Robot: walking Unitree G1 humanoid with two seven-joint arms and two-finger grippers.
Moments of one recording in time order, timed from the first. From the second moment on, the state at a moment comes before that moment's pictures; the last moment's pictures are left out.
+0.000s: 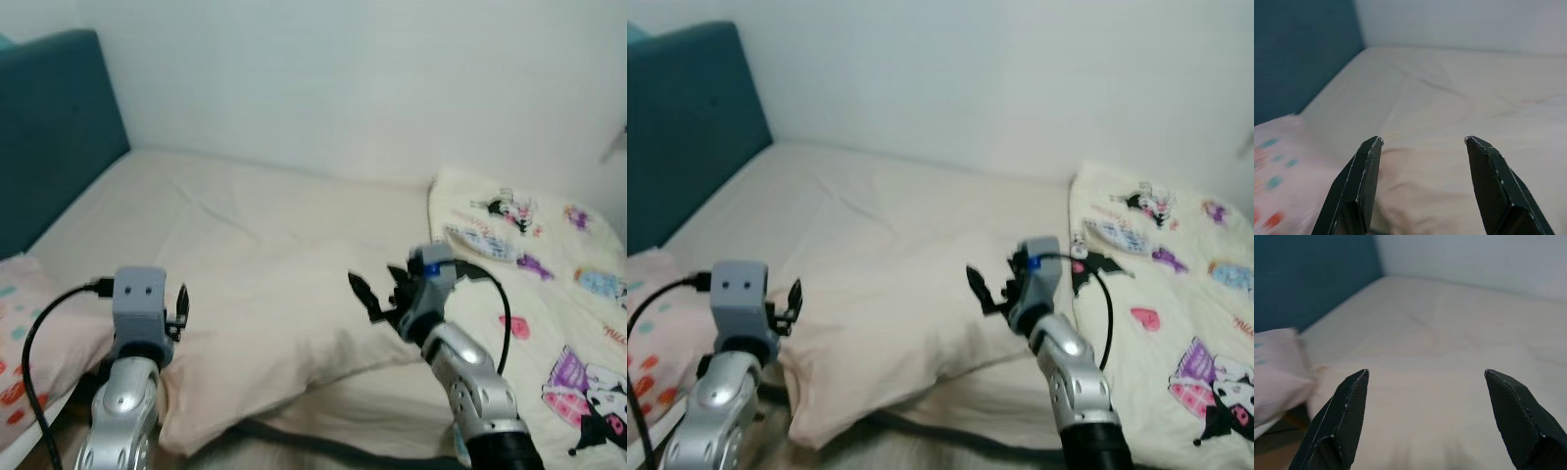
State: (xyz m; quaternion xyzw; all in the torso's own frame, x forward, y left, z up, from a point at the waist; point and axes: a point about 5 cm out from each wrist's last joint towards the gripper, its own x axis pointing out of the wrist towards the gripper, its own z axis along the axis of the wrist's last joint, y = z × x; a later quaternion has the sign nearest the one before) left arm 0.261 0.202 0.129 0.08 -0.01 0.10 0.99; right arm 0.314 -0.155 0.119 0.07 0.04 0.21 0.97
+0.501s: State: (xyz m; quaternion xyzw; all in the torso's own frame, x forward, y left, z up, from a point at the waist) left arm 0.261 0.203 0.128 0.07 -0.01 0.10 0.99; right arm 0.314 -0.152 0.120 0.08 0.04 0.23 0.97
